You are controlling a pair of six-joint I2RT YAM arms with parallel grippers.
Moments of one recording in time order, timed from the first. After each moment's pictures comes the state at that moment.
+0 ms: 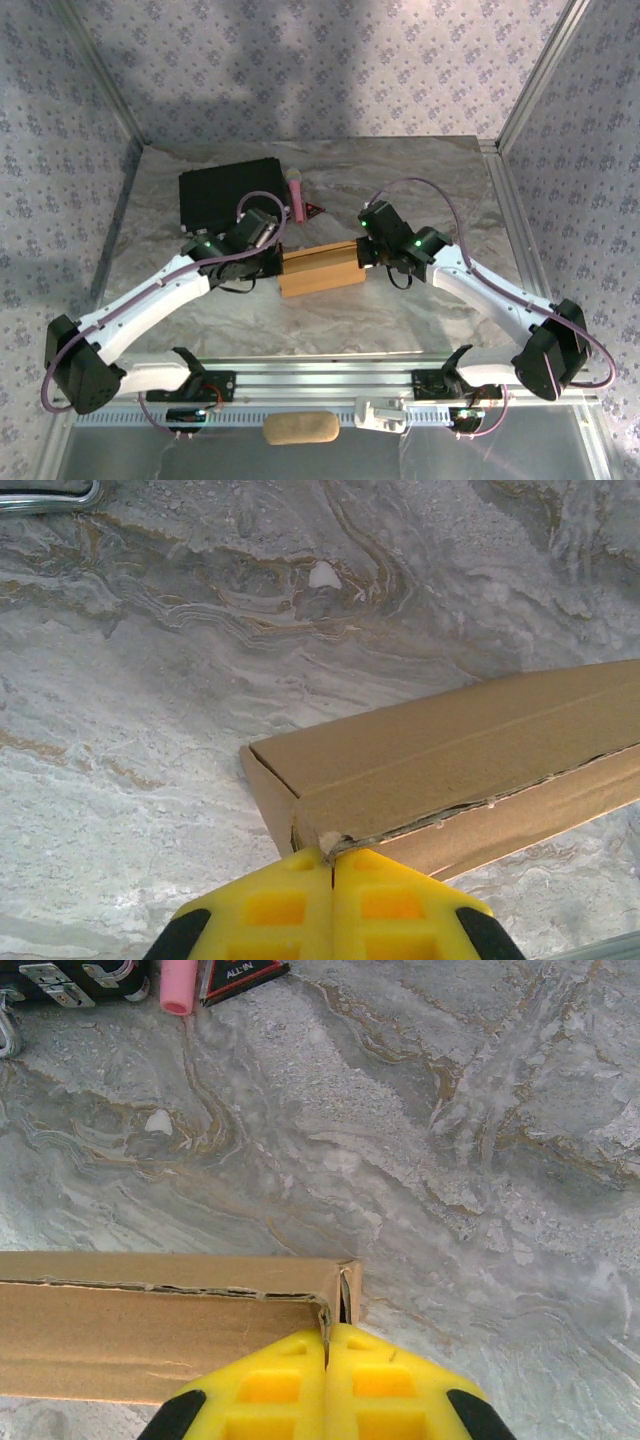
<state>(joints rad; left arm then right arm) -0.78 1.21 1.05 -0.84 -0.09 -0.79 0.73 1.30 1.07 -0.71 0.18 0.45</state>
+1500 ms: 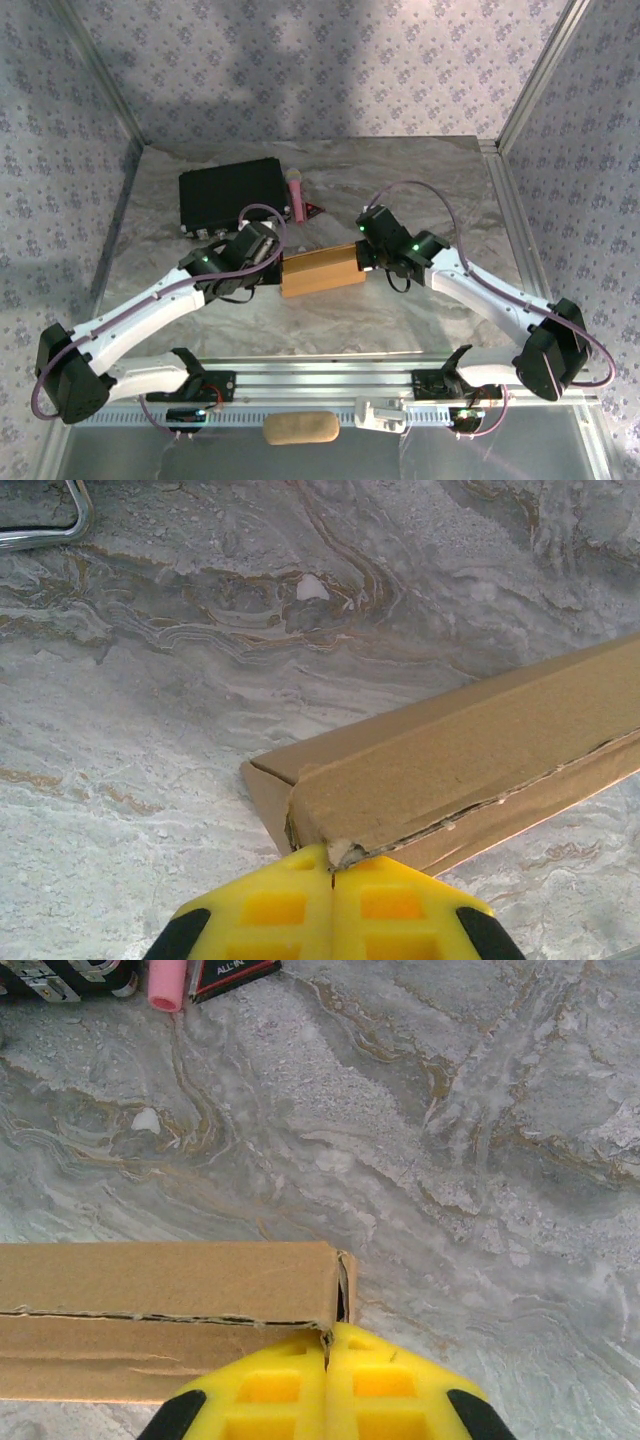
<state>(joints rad) -0.83 1.14 0.94 -0.74 -0.15 -0.74 0.75 1.29 1.02 -0.67 0.22 0.45</state>
